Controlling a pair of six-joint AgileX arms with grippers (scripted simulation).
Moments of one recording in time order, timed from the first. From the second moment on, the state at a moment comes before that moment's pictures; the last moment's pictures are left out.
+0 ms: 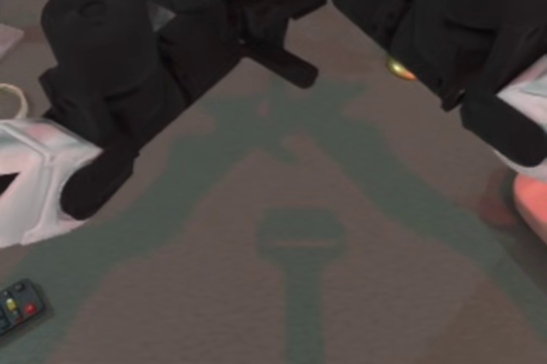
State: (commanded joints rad) left arm -0.63 1.50 0.81 0.76 0.15 0.00; right arm 0.72 1.58 1.07 0.49 0.10 -0.02
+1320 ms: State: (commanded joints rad) left arm -0.58 1.44 0.73 0.74 0.13 0.02; right arm 0.69 1.53 1.05 0.49 0.08 -0.03
